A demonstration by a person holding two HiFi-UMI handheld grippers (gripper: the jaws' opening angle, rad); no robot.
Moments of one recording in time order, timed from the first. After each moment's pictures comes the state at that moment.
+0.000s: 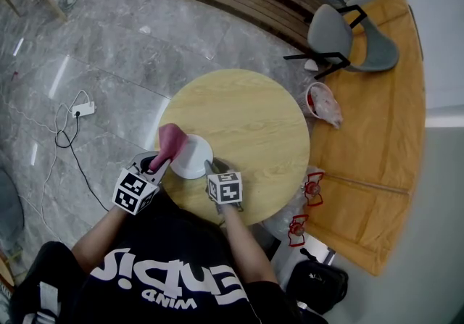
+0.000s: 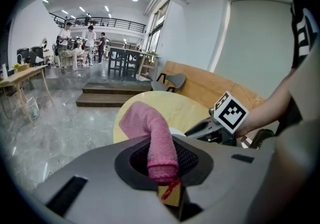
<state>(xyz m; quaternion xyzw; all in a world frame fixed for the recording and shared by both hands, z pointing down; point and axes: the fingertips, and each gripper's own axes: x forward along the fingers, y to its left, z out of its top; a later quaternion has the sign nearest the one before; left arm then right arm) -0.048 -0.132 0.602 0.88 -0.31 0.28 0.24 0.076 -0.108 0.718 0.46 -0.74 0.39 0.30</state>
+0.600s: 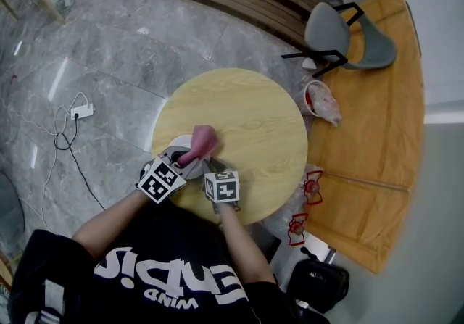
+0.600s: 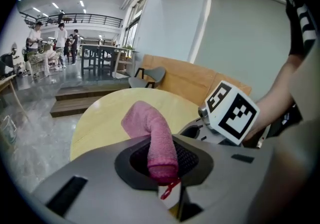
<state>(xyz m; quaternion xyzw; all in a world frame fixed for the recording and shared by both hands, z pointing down) 0.045 -0.128 0.629 0.91 -0.19 0.32 0.19 0.077 -0.108 0.717 0.47 -0.73 0.40 0.30</state>
